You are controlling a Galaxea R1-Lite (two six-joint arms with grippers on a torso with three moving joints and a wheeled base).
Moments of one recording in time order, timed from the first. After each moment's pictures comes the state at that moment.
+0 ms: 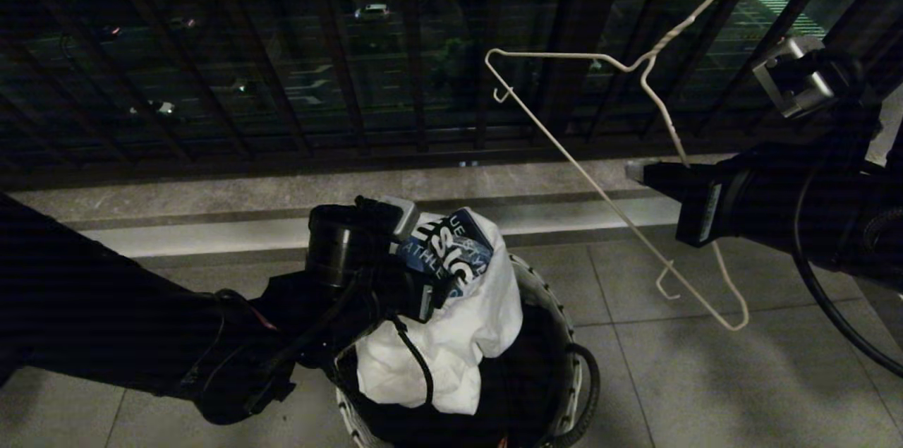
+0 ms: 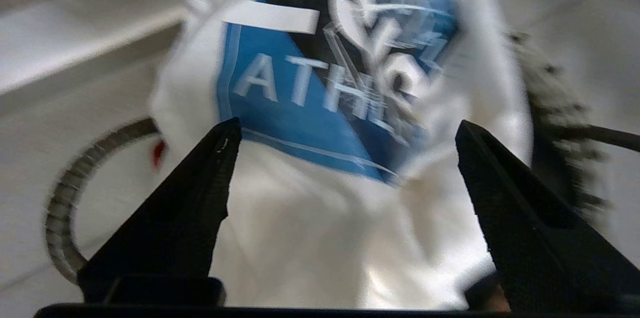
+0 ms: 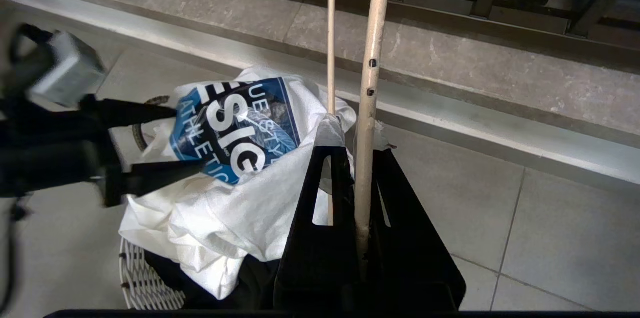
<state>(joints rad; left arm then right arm) -0.67 1.86 -0.84 -0.71 0.19 -0.05 0.51 1.36 -0.90 -0.38 -0.03 -0.01</state>
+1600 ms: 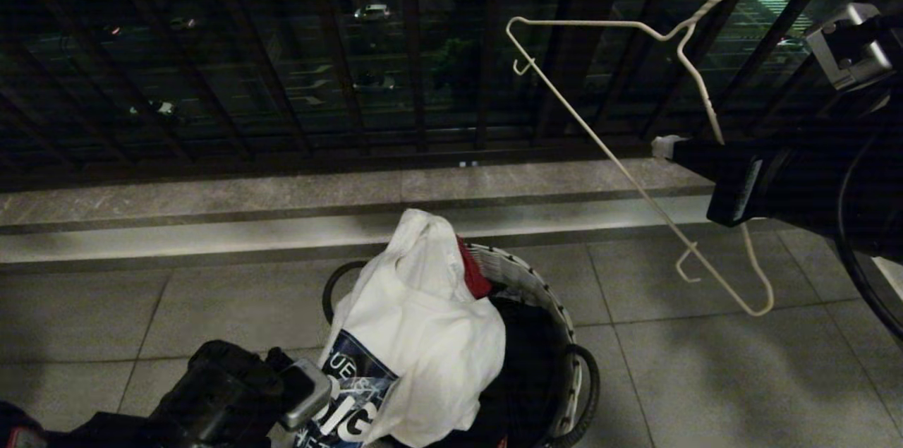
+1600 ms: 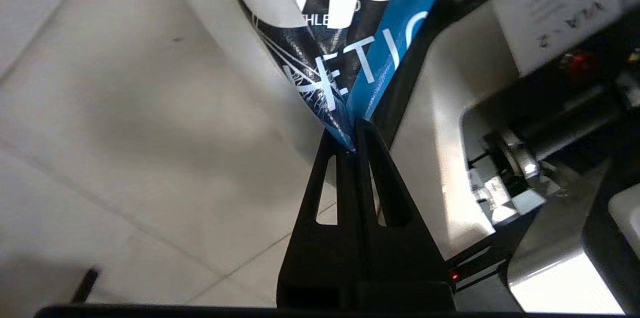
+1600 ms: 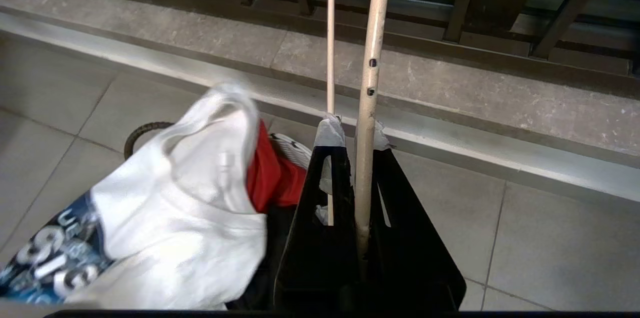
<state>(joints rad) -0.71 1.45 -0.43 -0.03 0.16 0.03 0.47 1.32 -0.92 -0.38 -0.03 -0.01</state>
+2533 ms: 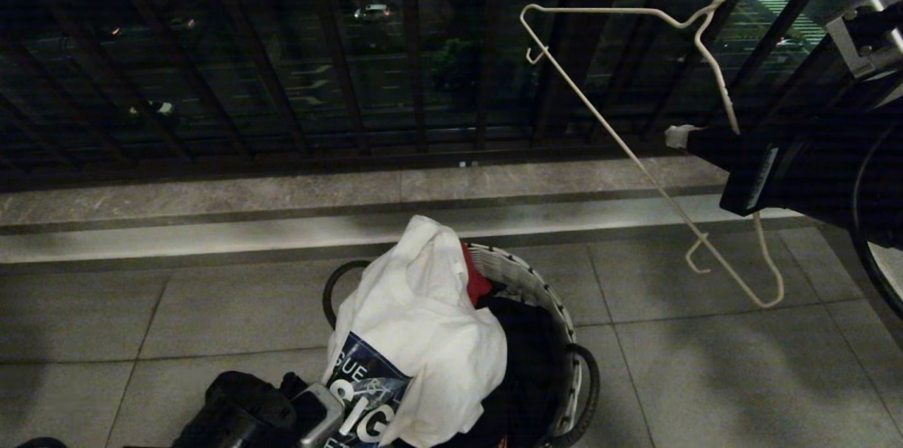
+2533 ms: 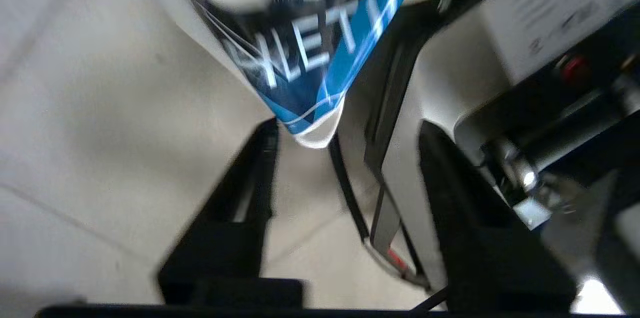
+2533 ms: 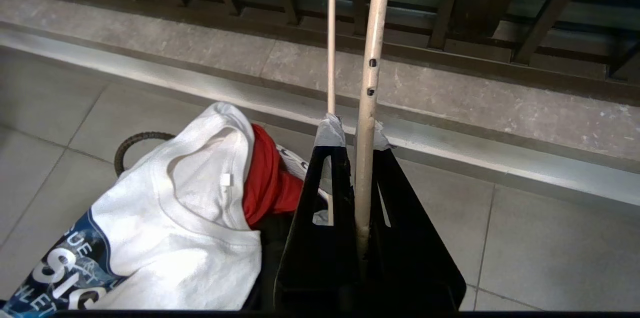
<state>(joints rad) -0.73 1.53 -0.31 -0.28 0.15 0.03 0.44 1.31 -0.93 -0.38 -0.03 -0.01</state>
